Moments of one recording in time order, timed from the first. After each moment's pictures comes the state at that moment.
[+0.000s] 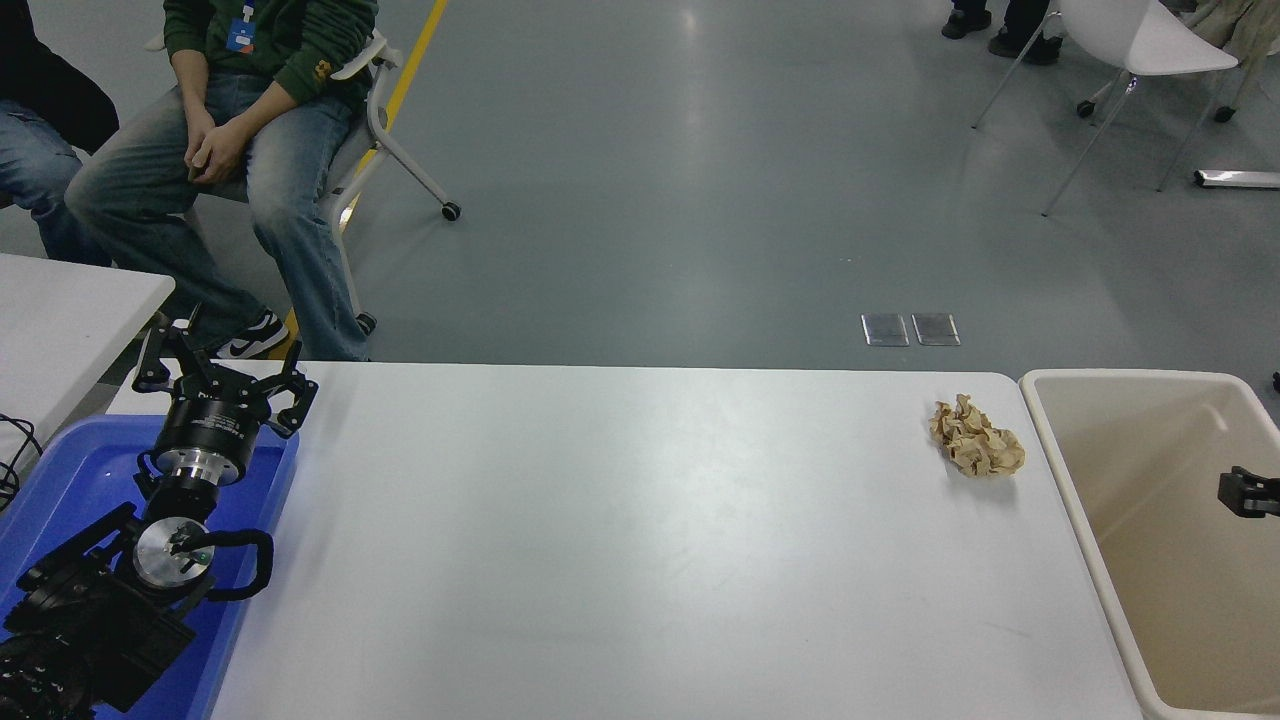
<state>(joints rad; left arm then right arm) -0.55 0.37 -0.85 -0.44 -0.20 -0.59 -0.48 0.69 -0.48 -0.40 -0.09 -0.92 -0.13 0.39</state>
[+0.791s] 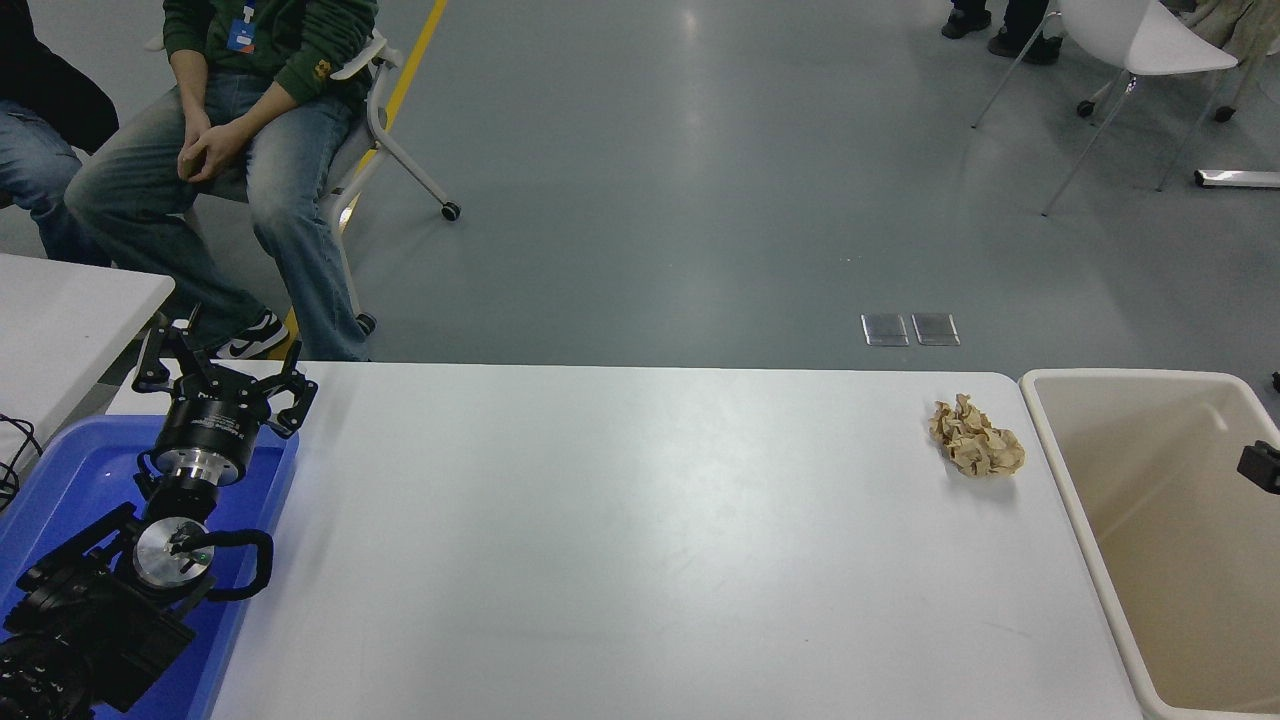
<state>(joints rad) -0.55 0.37 -0.85 -0.44 -0.20 -0.59 -0.48 0.71 -0.52 -0.40 -0.09 -0.74 -0.12 0.39</state>
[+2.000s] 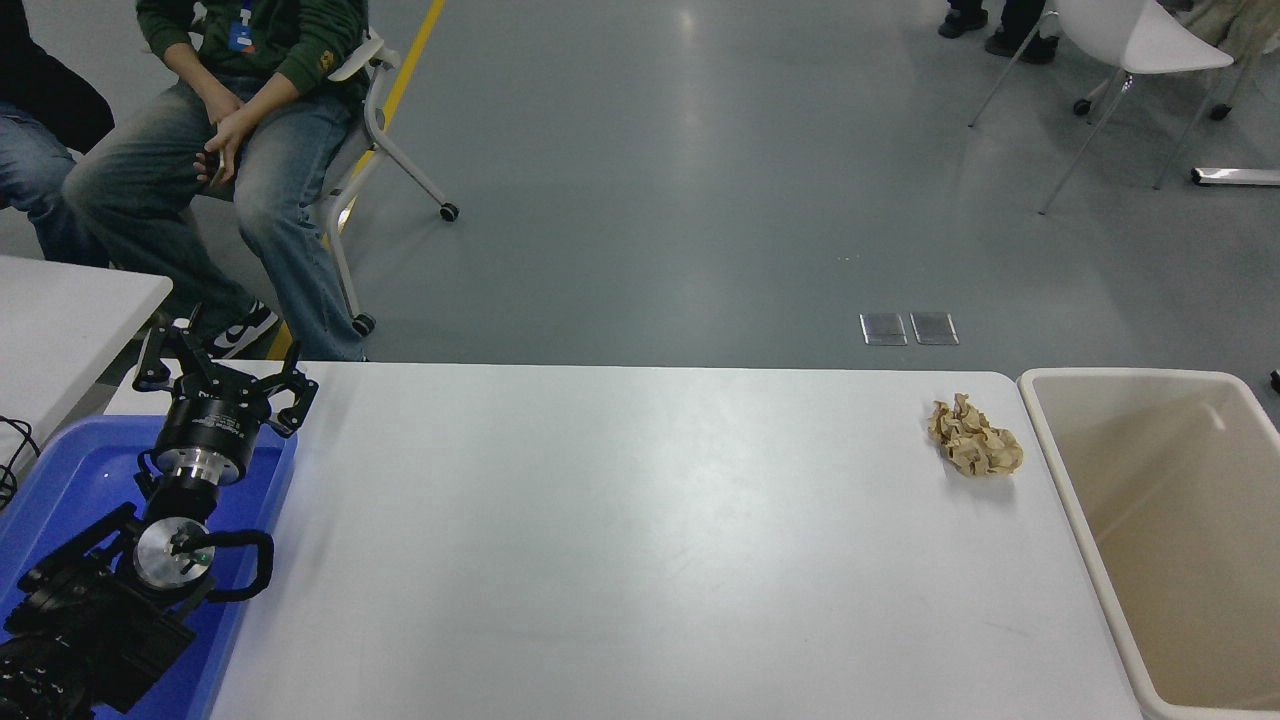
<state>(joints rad) -0.55 0.37 -0.85 -0.44 -0.20 -0.59 -0.48 0.80 -0.69 0.45 0.30 -0.52 0.09 0.22</state>
